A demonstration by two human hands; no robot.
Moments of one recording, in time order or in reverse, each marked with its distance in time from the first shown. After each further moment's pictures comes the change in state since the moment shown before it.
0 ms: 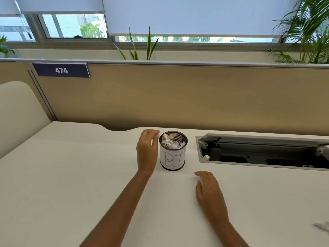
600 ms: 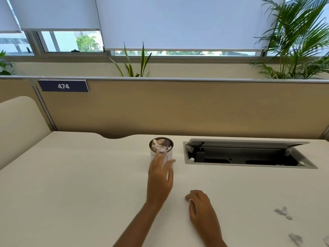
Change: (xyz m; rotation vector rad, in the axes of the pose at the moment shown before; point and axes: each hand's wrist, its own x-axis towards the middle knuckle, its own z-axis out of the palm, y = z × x) left_hand -0.086 0.048 -0.010 0.171 -0.221 0.147; right_hand -0.050 0.006 -0.022 -0.101 -0.012 -0.098
